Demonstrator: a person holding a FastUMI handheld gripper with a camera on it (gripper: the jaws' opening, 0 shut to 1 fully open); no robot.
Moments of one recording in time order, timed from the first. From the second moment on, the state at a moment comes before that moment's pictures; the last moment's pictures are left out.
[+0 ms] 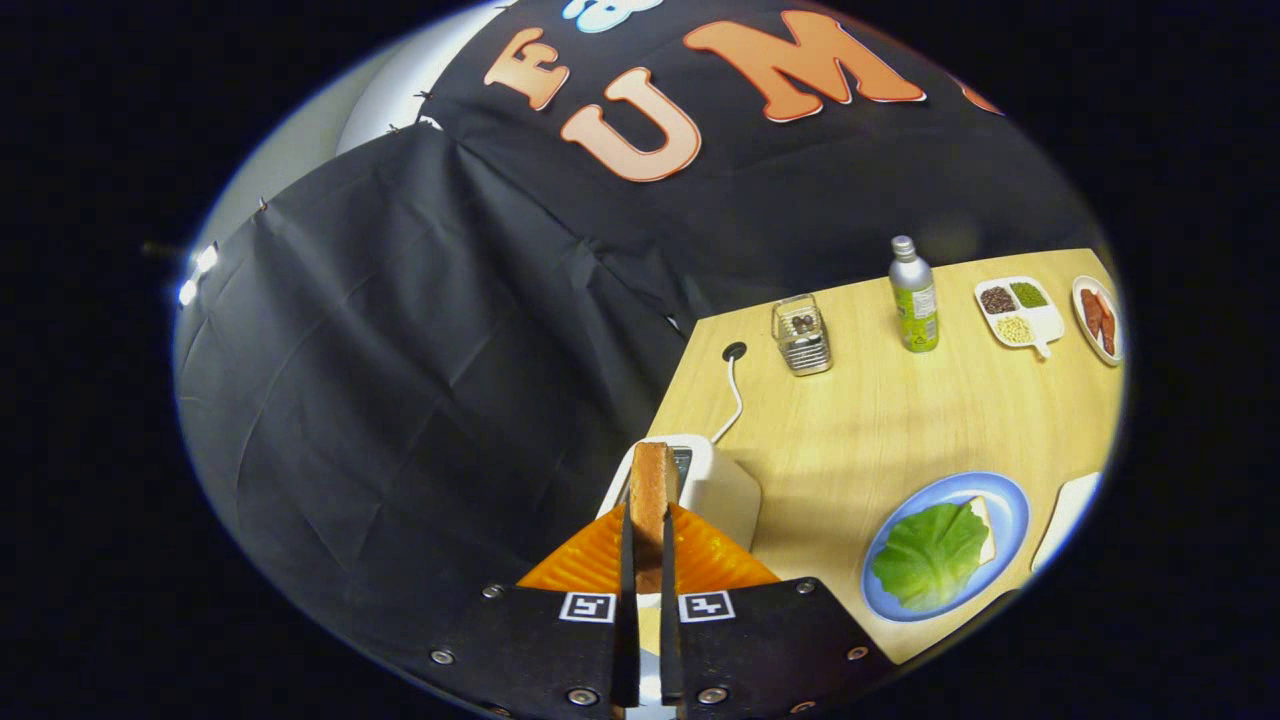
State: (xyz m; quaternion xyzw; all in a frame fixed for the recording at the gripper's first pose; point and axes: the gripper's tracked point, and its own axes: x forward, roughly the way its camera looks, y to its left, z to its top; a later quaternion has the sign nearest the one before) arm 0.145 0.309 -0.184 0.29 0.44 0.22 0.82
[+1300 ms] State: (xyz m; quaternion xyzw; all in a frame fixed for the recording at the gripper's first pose) arm 0.085 0.155 -0.313 0.32 0.50 0.16 0.79
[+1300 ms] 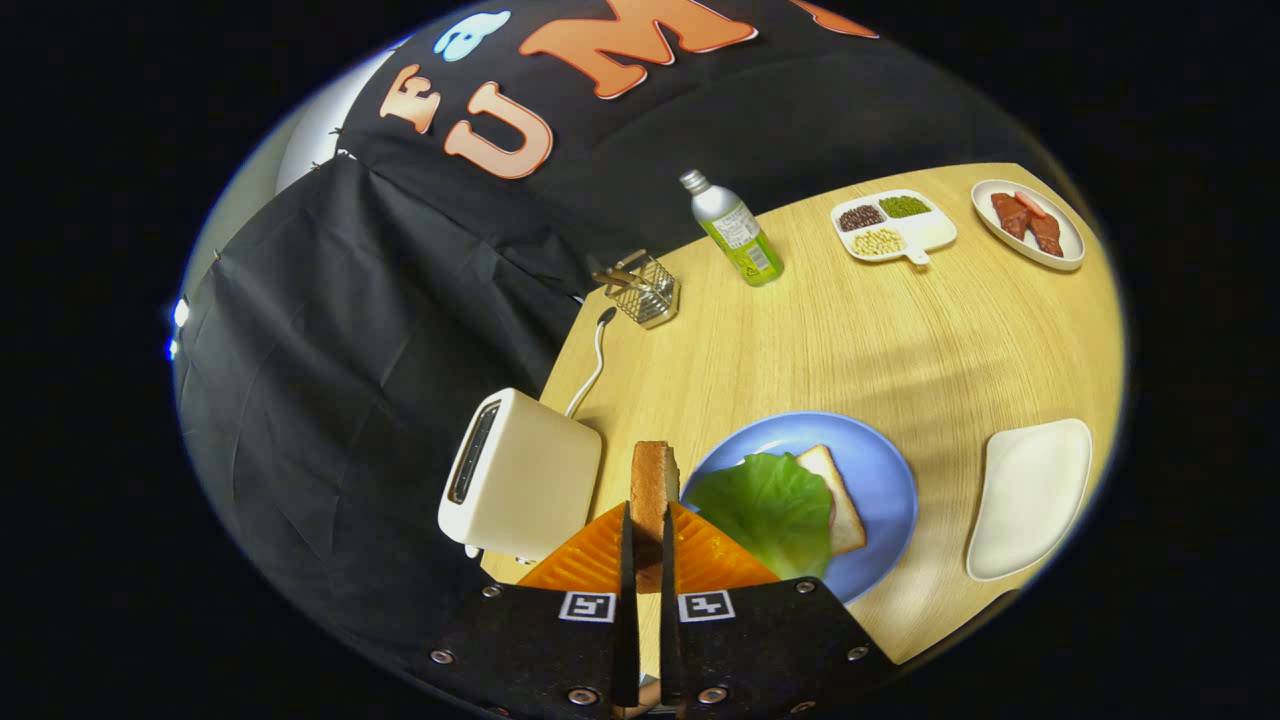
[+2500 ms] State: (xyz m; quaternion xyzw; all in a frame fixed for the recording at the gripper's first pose) arm 0.111 0.090 -0.381 0.16 0.46 0.07 0.87
